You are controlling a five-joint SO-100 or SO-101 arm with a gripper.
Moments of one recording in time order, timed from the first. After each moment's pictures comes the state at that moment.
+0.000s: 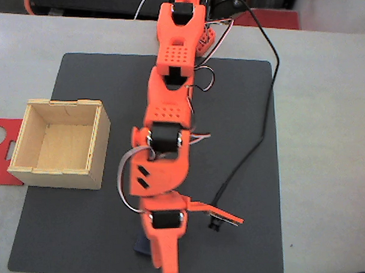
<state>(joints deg) -0.7 9.2 -11.6 53.9 -20.9</state>
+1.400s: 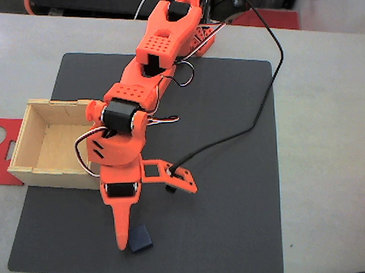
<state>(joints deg) 9.5 17.3 -11.6 87.1 -25.4</state>
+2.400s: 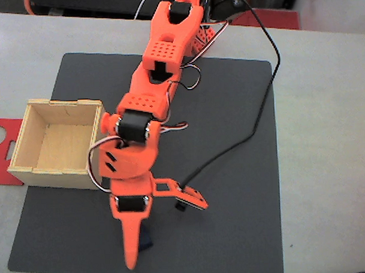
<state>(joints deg) 7.4 12.4 -12.7 78.5 -22.9</state>
